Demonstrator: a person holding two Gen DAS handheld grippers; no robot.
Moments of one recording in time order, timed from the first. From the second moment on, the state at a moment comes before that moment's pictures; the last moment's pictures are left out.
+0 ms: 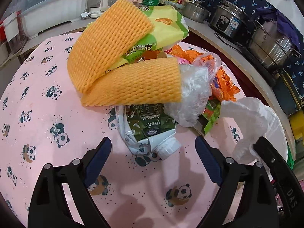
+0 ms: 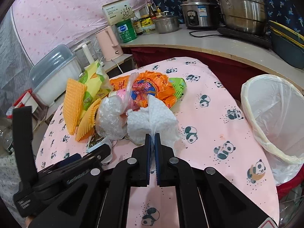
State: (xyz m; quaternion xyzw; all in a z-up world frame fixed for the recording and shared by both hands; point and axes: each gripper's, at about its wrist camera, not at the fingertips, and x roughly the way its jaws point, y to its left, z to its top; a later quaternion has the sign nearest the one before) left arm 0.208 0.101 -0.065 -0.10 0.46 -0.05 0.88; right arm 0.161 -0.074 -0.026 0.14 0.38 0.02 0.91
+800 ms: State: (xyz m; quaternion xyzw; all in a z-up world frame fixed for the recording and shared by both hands) left arm 0.178 0.081 -0.057 -0.07 0.47 -0.05 0.88; right arm 0.142 -0.093 -0.021 0.16 0.37 0.01 0.92
